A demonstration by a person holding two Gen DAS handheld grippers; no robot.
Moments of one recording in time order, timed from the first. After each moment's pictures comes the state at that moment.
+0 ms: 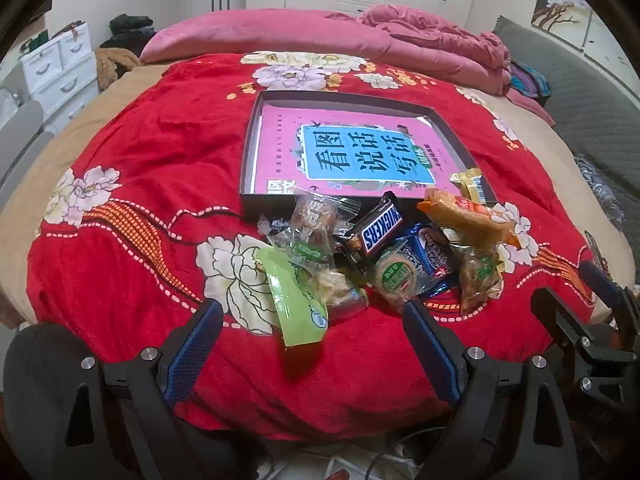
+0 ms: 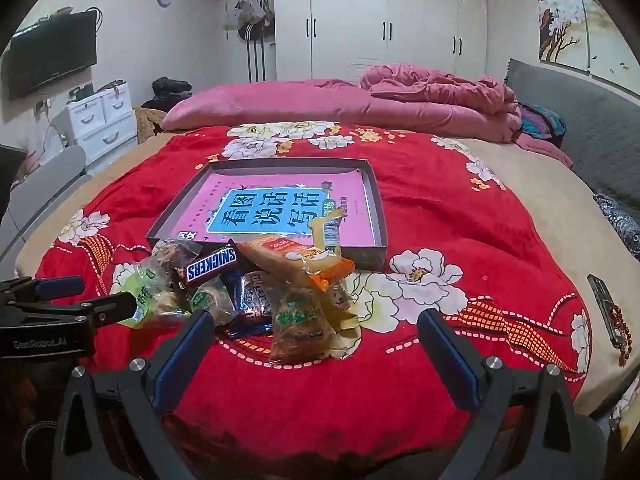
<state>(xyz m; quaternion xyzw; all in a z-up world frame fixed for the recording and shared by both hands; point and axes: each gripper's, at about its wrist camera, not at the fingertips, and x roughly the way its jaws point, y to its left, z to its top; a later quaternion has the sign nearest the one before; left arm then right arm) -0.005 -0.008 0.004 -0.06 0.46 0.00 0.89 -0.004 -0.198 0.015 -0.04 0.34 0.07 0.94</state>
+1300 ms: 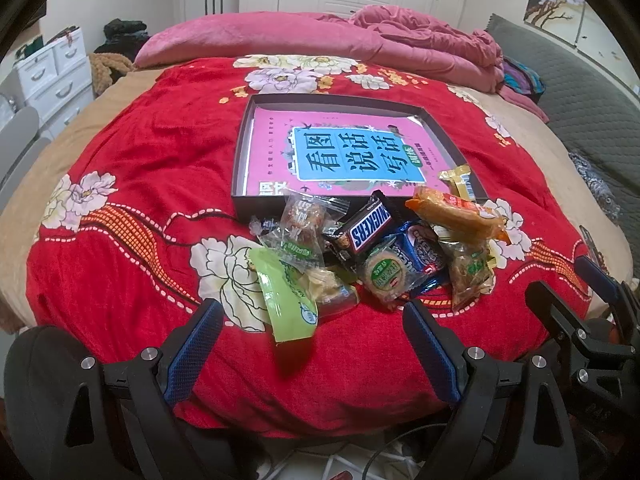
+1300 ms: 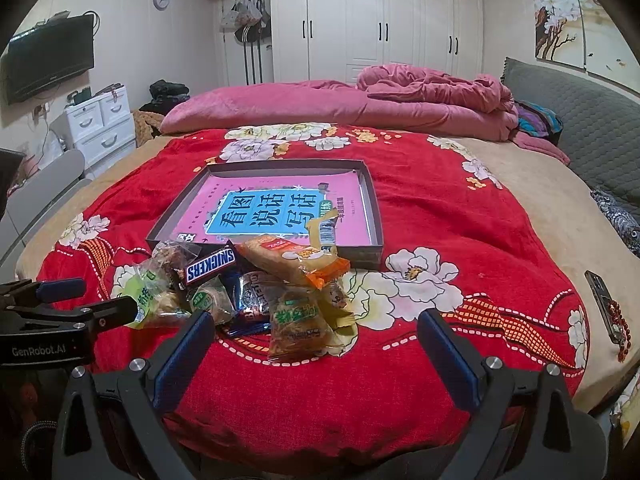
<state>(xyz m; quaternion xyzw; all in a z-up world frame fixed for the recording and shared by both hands) -0.010 -0.014 0.007 -0.05 0.45 -0.01 0.89 -0.008 -0.202 0.017 -0.04 0.34 0.07 0.94</state>
